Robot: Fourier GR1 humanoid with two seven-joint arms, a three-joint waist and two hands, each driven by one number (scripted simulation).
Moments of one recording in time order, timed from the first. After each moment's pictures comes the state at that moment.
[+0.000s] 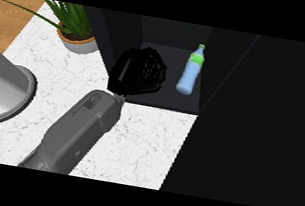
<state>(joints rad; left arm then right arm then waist) -0.72 0.00 -0.24 -0.77 0.48 0.03 -0.56 0.20 -0.50 0.72 -2.49 0.04 -0.49 0.13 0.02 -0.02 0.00</state>
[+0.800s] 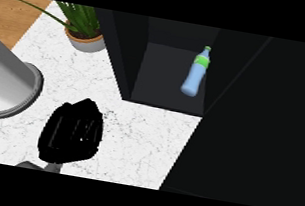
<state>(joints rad) -0.02 0.18 -0.36 -1.54 0.52 0.04 -0.44 0.08 -0.57 0.81 -2.49 0.03 -0.36 0.22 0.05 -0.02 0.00</state>
